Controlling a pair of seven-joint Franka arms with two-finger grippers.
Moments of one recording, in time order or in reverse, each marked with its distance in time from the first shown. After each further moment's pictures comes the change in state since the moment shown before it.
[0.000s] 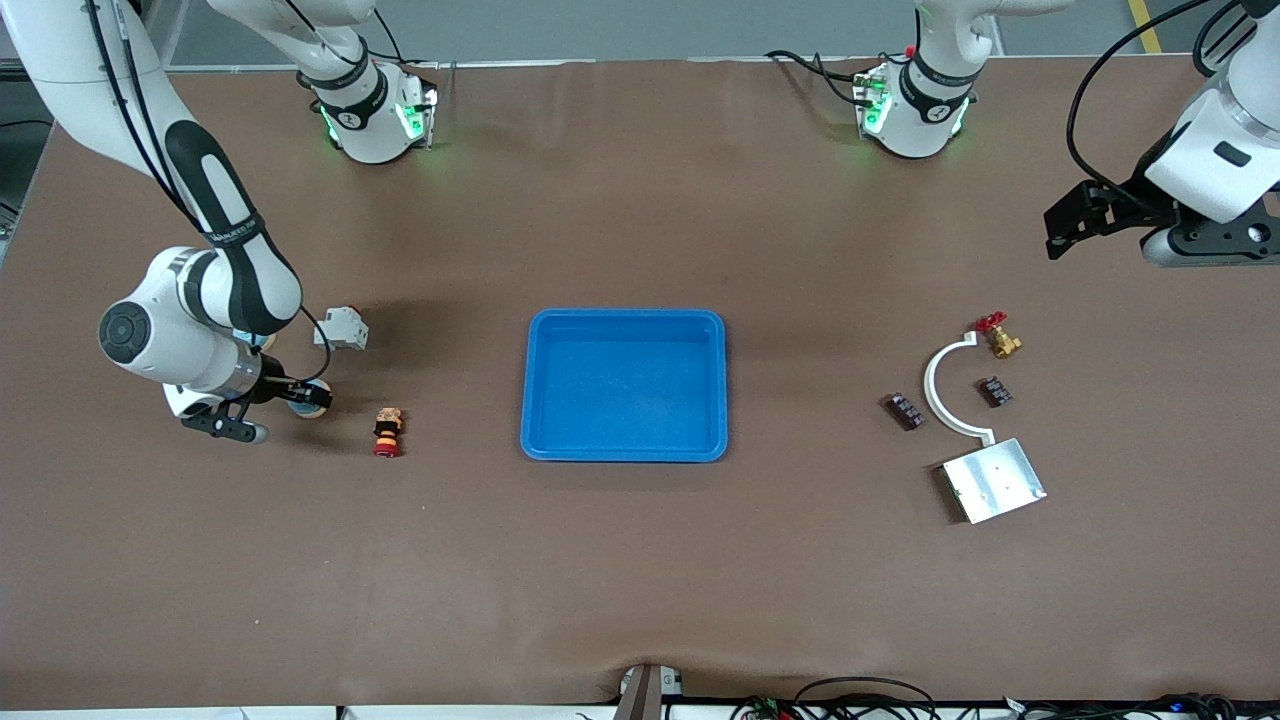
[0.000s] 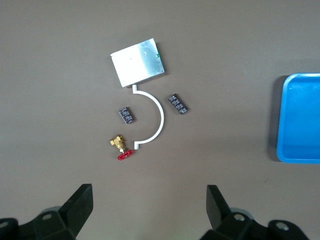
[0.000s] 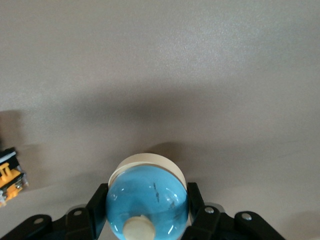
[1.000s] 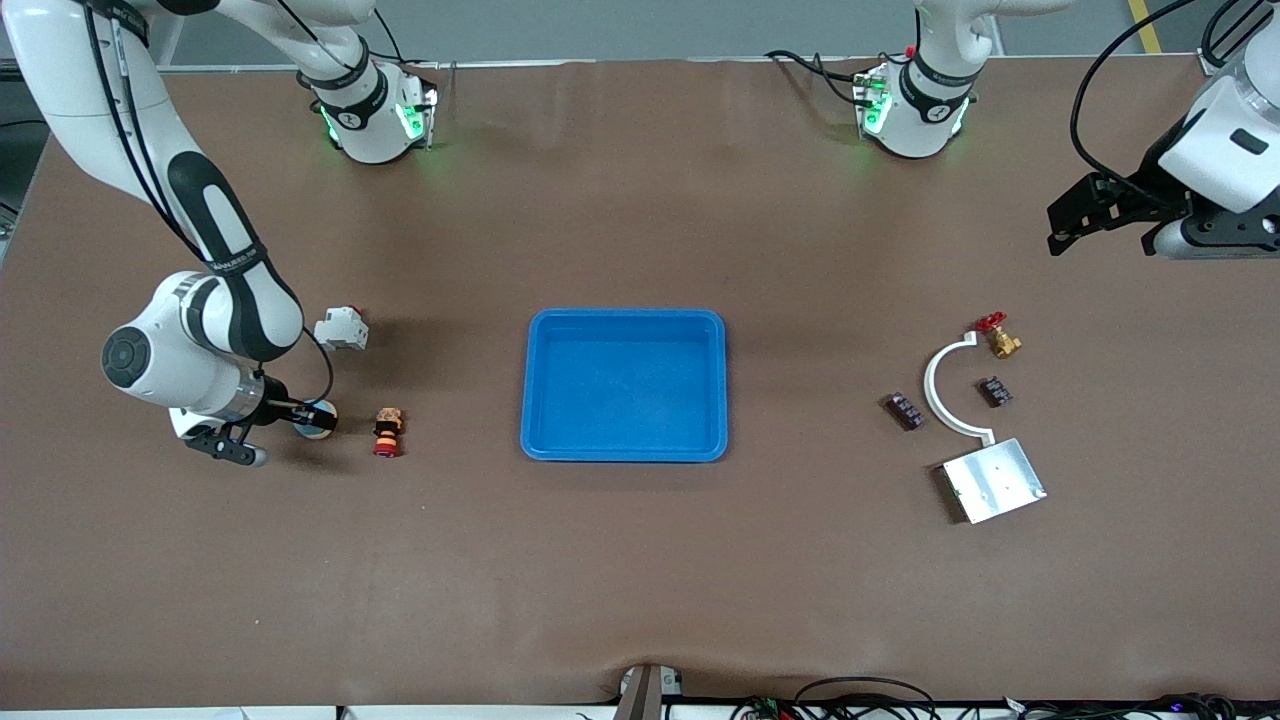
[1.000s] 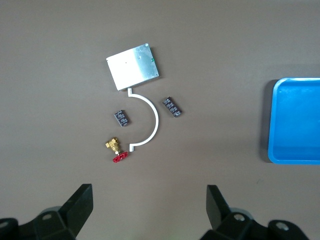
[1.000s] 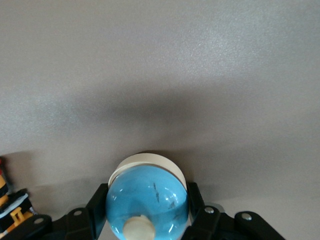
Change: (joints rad) left arm -0.001 -0.001 0.000 0.024 -0.012 -0.004 0.001; right arm 0.000 0.093 0.006 0.105 0.062 0.000 -0.002
